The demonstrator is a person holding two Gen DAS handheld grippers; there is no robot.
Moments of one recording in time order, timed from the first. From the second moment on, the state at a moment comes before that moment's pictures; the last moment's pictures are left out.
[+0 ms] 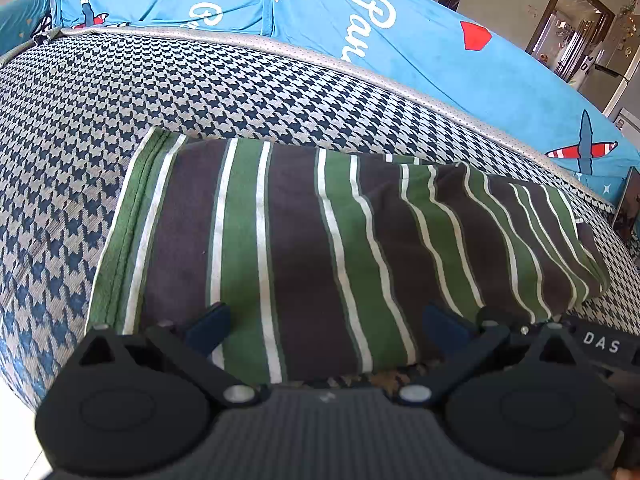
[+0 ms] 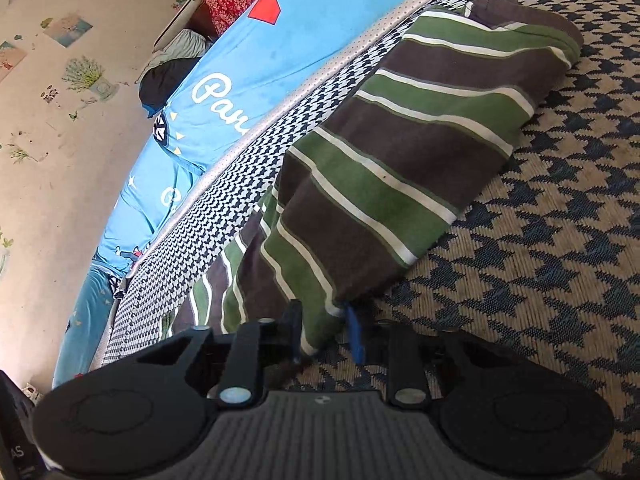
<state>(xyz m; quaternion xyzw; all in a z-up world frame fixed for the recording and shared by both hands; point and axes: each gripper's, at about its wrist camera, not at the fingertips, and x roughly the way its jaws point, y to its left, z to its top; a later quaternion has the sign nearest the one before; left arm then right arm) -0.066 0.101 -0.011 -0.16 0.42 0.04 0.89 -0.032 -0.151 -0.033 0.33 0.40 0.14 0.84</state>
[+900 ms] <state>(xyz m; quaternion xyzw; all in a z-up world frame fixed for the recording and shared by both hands) -0.089 0.089 -0.018 -0.08 0.43 0.07 0.90 -0.075 -0.132 -0.007 0.18 0.36 0.18 0.90</state>
